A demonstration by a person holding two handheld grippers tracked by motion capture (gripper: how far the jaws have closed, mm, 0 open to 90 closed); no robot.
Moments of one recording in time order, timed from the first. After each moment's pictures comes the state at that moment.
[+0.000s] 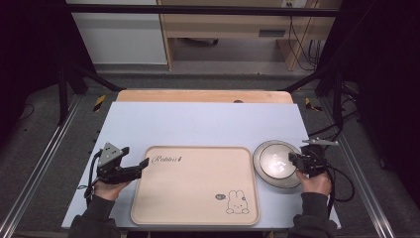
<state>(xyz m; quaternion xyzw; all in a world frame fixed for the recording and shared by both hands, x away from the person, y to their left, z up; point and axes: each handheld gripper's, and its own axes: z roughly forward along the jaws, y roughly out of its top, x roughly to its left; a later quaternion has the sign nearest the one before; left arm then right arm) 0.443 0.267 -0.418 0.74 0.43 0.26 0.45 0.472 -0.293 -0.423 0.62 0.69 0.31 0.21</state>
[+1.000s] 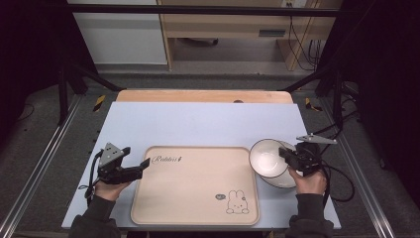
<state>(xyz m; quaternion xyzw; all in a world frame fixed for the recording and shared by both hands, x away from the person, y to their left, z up) 0.443 0.265 -0.418 0.74 0.43 0.26 0.45 0.460 -0.264 -0.392 0.56 0.71 0.38 0.20</state>
